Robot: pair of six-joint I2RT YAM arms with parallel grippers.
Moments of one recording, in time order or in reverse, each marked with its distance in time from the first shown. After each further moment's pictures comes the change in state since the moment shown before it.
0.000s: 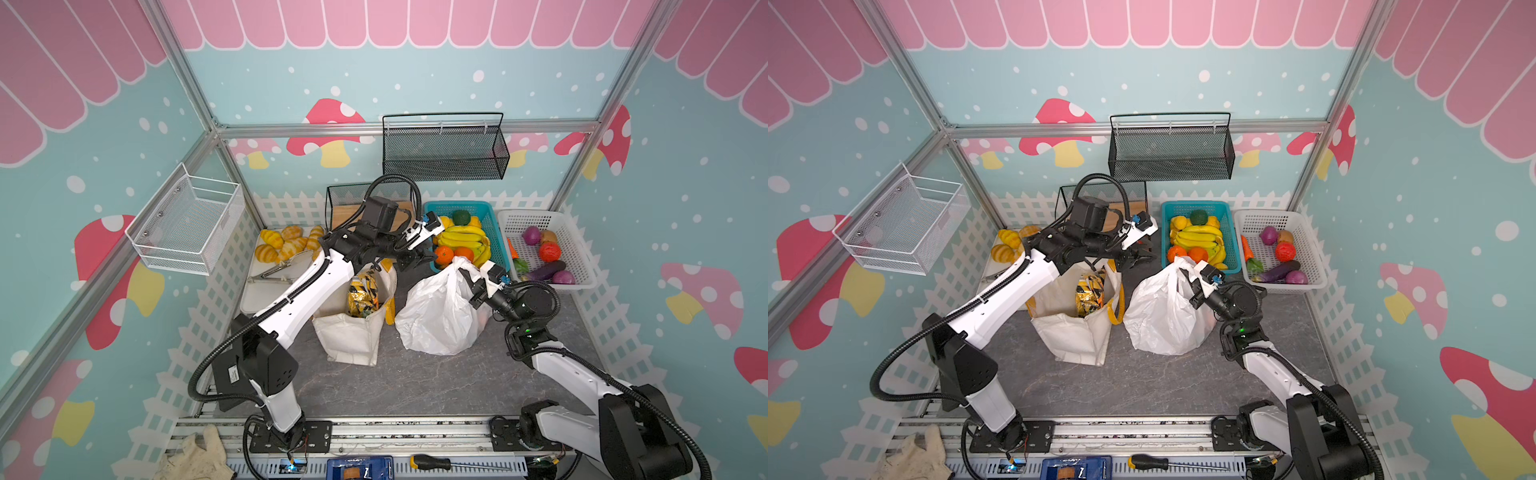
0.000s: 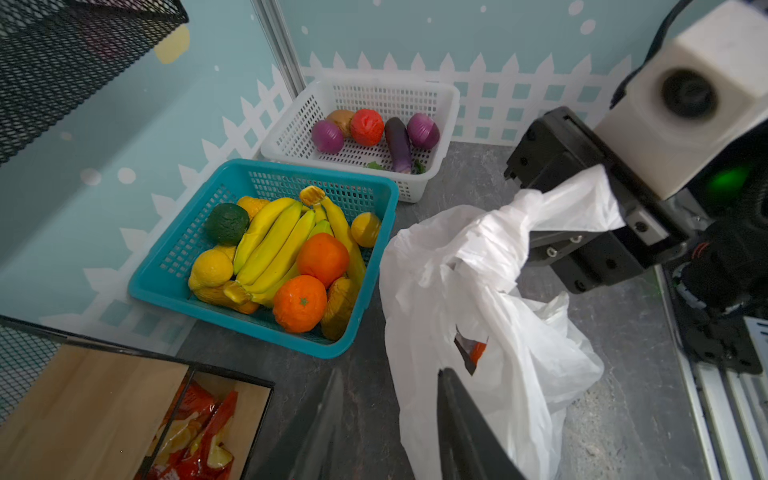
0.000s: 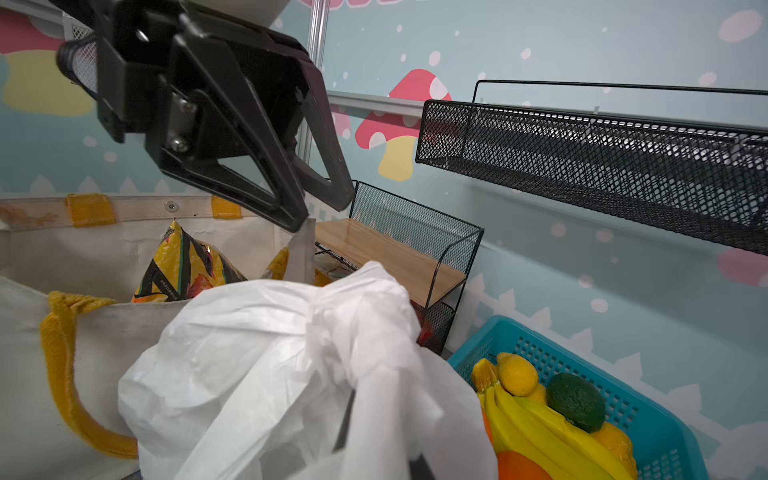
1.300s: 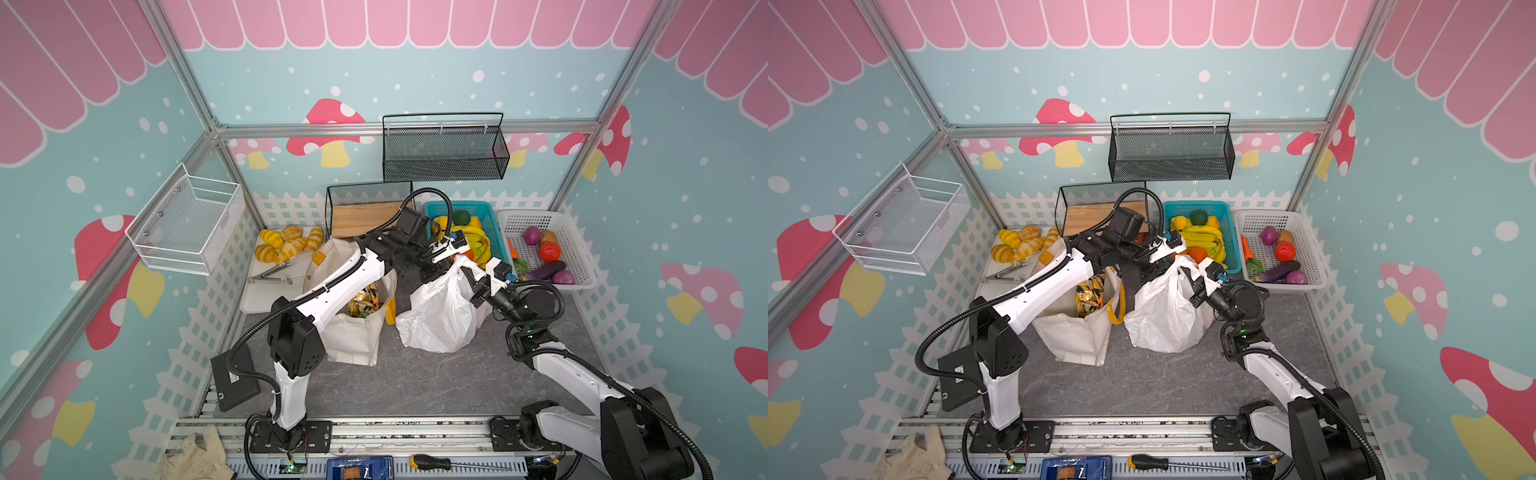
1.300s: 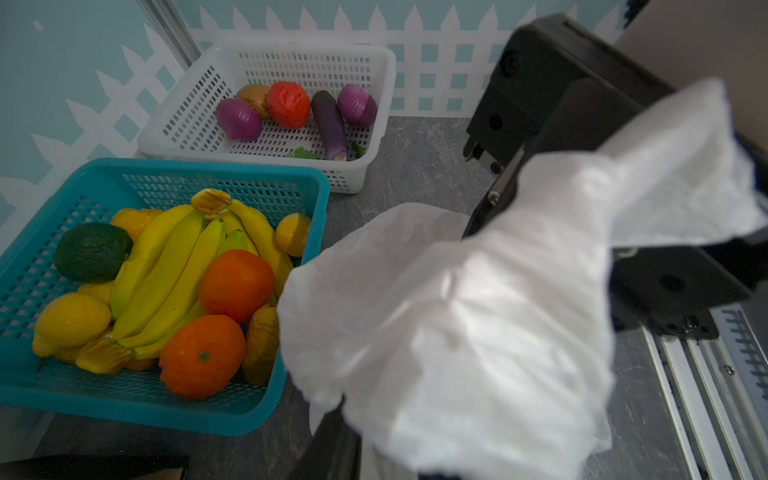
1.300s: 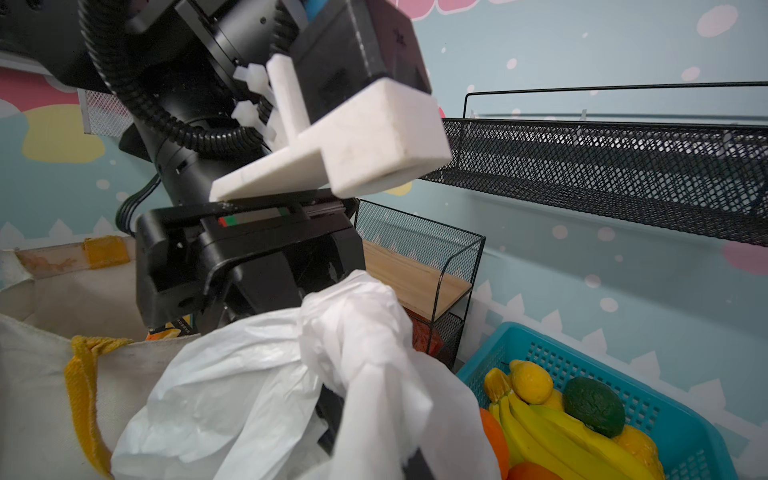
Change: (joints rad) left arm -0.093 0.164 0.087 -0.027 0.057 0.010; right arm 0.000 -0.021 0.002 0.025 0.016 0.096
